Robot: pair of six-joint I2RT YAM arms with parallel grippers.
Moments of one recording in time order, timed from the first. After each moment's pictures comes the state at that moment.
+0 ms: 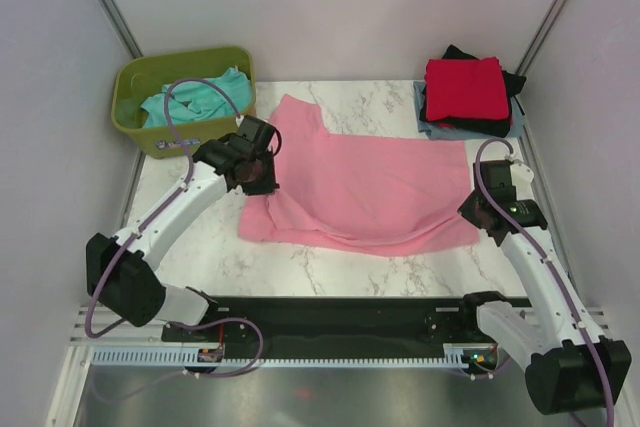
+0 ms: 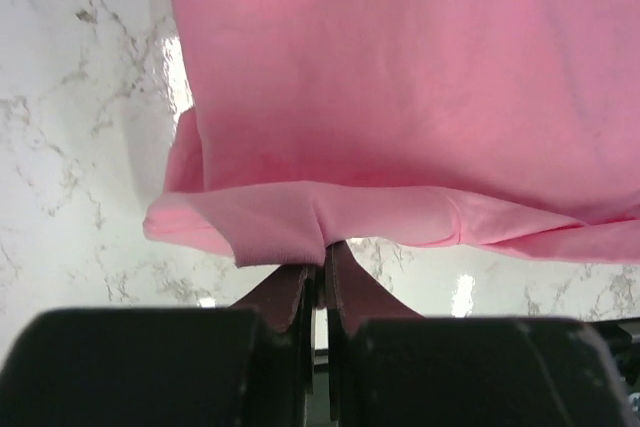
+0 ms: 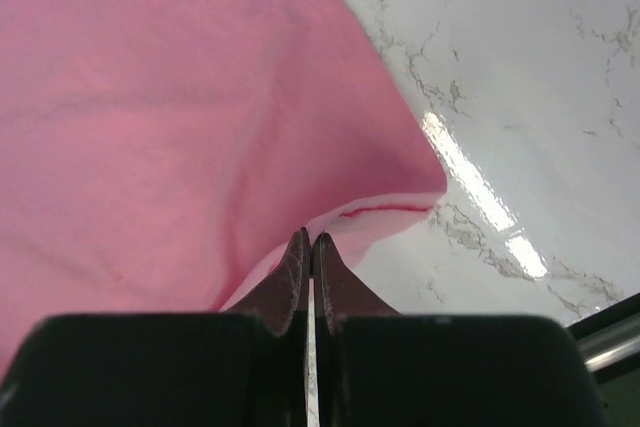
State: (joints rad) left arm -0.52 1.37 1.24 -0.91 -0.12 -0.56; right arm 0.11 0.91 0.81 -0.83 0.31 0.73
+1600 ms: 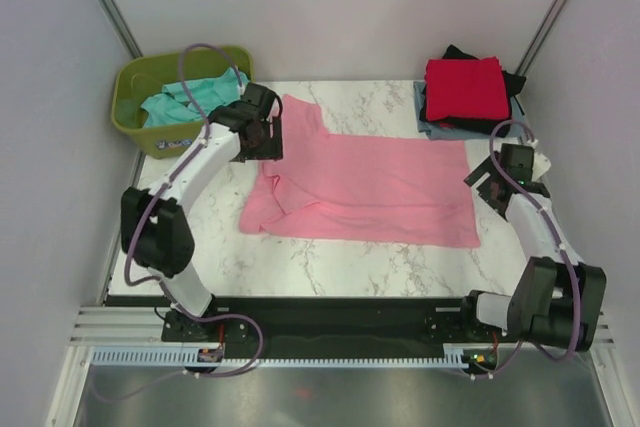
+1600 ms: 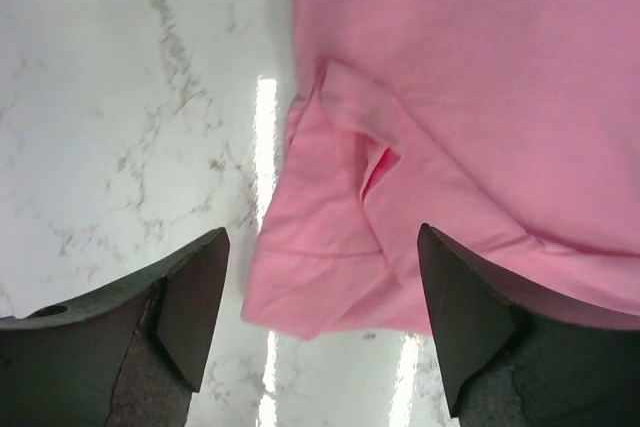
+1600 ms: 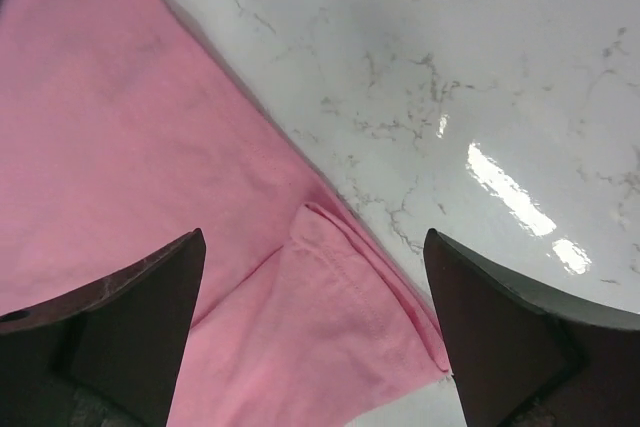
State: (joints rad) left arm -0.39 1.78 1.56 -0.88 -0.26 -0.36; right arm -0.18 1.31 0.80 -0.42 0.19 0.61
